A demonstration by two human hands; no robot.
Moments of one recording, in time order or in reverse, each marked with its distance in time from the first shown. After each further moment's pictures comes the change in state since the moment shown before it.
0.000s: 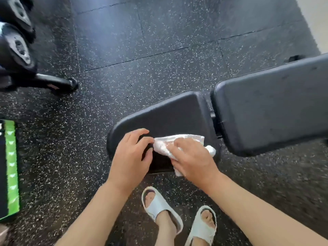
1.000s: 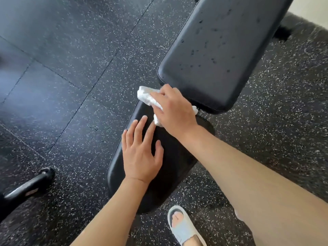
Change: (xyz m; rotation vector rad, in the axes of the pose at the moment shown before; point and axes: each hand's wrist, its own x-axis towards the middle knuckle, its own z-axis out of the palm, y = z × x) left_hand 0.108 -0.012 0.045 0.135 -0.120 0.563; right_hand 0.089 0.034 -0.015 -0.021 0.350 0.969
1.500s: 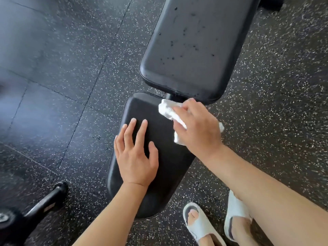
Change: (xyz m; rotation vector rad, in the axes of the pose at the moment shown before) left_hand -0.002 -0.004 0.009 0.050 0.006 0.002; right_hand -0.085 0.041 -0.020 0.017 0.145 0.166
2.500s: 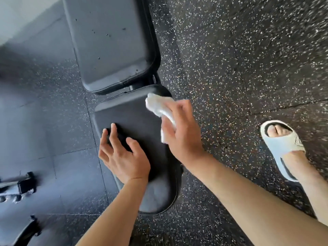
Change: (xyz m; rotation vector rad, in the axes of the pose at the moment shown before) left_hand -0.004 0.005 0.003 0.022 0.002 -0.003; right_hand -0.107 -0.033 0.059 0.654 0.595 0.578
